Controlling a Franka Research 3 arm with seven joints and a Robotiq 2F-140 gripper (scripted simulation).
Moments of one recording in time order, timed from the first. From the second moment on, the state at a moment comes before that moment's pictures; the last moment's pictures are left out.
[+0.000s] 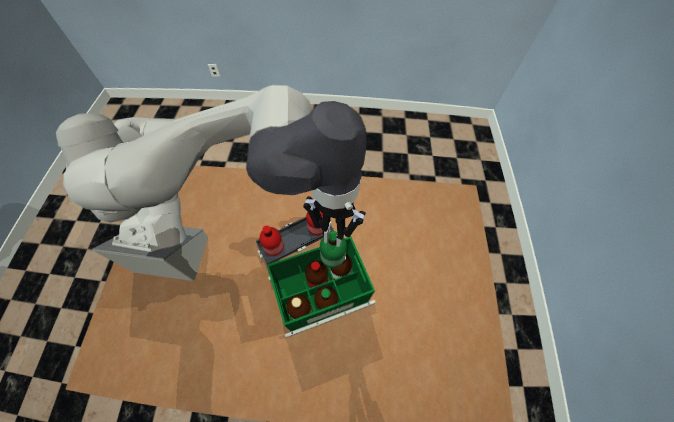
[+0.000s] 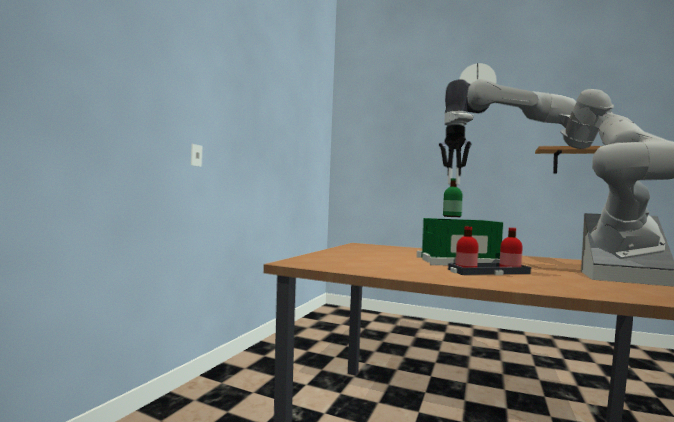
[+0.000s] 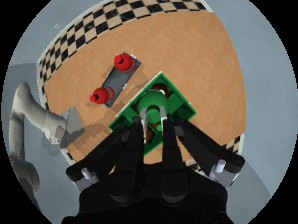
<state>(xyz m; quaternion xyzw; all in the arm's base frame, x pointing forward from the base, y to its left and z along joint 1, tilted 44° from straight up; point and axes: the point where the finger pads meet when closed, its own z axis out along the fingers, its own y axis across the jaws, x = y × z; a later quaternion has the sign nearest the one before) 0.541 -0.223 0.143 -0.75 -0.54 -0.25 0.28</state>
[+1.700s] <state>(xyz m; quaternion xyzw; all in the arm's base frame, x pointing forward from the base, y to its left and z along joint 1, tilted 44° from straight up) 0.592 -0.264 0.109 -0.75 -0.55 -0.25 0.28</state>
